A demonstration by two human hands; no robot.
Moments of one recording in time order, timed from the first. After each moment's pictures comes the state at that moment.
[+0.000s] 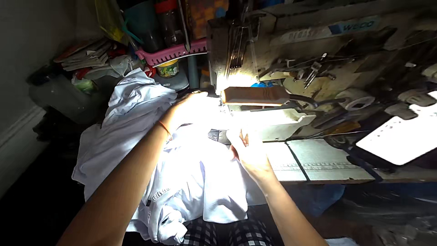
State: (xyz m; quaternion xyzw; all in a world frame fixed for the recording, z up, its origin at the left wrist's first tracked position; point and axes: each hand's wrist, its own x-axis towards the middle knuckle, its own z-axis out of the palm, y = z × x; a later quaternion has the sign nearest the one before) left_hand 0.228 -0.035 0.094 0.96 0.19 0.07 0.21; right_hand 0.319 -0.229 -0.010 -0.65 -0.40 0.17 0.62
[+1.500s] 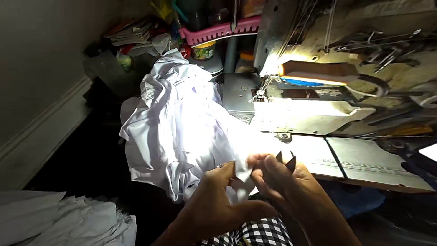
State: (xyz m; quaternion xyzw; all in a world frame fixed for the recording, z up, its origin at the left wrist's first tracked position) left_hand 0.078 -0.229 0.030 0.78 0.18 0.29 0.53; right_hand 0.256 -0.304 0.021 -0.43 -0.38 0.50 0.65
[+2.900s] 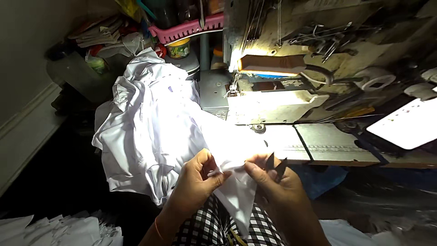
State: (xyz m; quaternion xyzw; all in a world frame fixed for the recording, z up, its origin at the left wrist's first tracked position) left_hand 0.097 -0.215 0.007 0.69 0.23 0.30 0.61; right_hand 0.246 -0.331 0.008 -0.51 -0.34 0.33 0.72
